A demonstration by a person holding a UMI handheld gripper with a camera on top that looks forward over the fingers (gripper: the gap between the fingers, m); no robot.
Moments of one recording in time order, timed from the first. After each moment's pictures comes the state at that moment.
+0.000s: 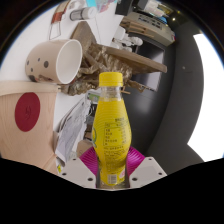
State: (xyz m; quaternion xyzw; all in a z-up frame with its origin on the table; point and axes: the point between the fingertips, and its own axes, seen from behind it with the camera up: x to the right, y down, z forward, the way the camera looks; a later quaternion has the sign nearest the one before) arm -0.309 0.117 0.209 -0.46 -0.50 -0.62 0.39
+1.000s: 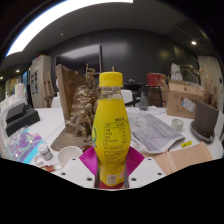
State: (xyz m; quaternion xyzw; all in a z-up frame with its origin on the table) arm -0.354 0.092 0.113 -0.82 -0.05 0.07 0.57
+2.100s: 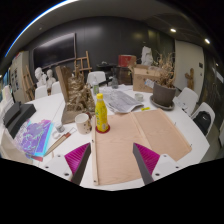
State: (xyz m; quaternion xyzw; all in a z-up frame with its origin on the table) arm -0.336 -0.220 0.197 -0.89 0.08 -0.02 0.45
